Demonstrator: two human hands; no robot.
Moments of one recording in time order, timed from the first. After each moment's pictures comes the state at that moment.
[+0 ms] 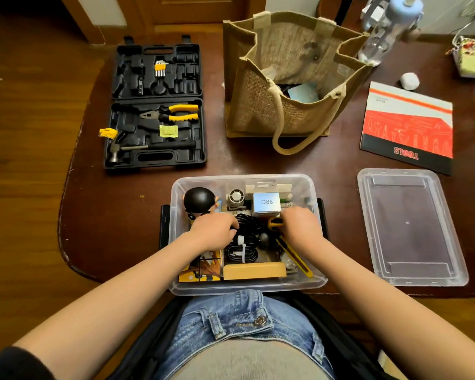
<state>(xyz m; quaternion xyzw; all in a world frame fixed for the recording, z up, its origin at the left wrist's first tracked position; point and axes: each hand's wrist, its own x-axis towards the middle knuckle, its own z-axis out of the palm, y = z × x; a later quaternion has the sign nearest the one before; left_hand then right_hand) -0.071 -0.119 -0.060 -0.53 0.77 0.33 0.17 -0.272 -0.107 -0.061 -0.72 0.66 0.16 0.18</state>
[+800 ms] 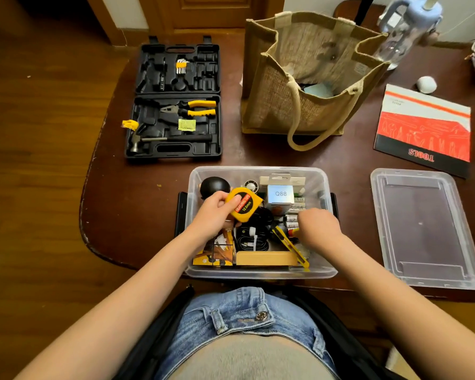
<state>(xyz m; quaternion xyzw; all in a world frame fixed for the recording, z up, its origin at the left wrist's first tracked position) -0.053 -0.087 -0.029 -0.60 0.37 0.65 -0.28 -0.269 -0.090 -0.042 -0.72 0.63 0.25 0.14</state>
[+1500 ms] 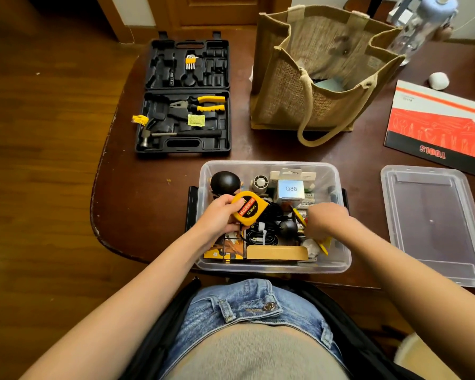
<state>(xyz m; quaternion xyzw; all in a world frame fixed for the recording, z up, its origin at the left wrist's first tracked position) -0.041 -0.075 -0.032 -0.57 0.27 0.72 -0.28 -0.264 -0.106 -0.039 -0.69 0.59 0.35 0.21</state>
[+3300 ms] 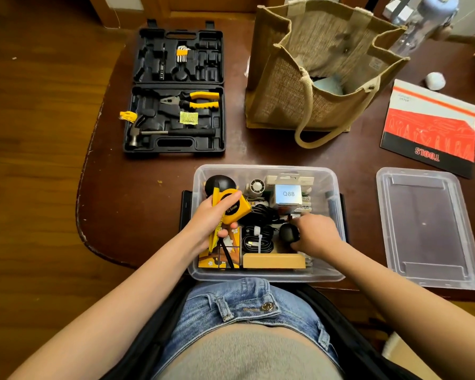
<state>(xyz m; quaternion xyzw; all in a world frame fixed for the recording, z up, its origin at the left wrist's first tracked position) -0.032 -0.093 -0.044 -0.57 0.22 0.73 -0.30 -0.267 -0.091 -0.073 -0.75 0.59 0.24 0.18</state>
